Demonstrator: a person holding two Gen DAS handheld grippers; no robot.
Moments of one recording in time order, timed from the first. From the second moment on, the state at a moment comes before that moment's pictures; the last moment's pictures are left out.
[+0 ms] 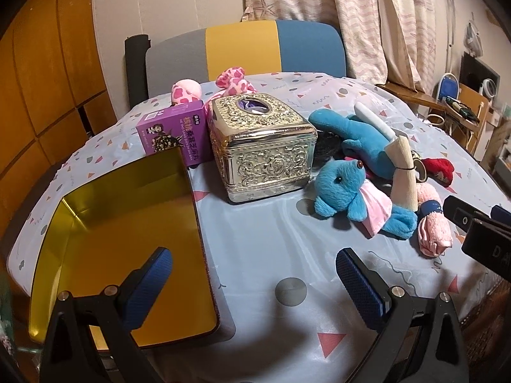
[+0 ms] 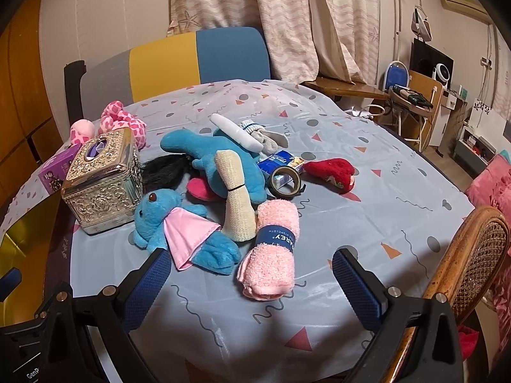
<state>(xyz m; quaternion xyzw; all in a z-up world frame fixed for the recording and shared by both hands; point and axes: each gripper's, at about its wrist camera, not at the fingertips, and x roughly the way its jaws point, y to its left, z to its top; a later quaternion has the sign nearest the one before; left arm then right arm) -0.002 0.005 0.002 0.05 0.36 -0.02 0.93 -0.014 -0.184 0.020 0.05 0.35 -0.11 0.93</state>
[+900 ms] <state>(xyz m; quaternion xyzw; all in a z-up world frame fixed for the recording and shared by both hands) 0.011 -0.020 0.000 0.06 0.38 -0.06 0.92 -0.009 -0.237 0.044 0.10 0.33 -0.13 0.93</state>
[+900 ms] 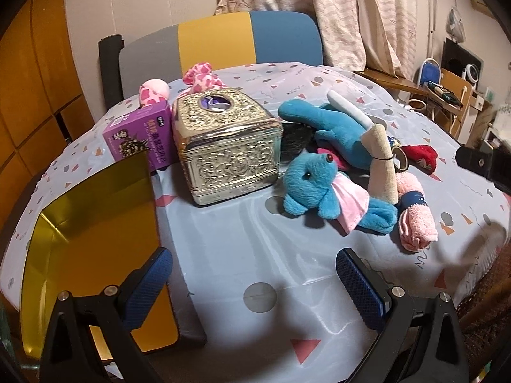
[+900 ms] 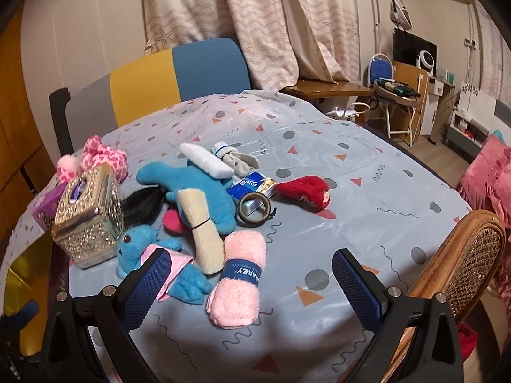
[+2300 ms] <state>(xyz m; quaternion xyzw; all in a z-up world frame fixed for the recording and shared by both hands) 0.139 -0.067 -0.050 -0.23 0.51 -0.07 0.83 -0.005 -0.271 0.033 0.26 0.32 0.00 0.91</state>
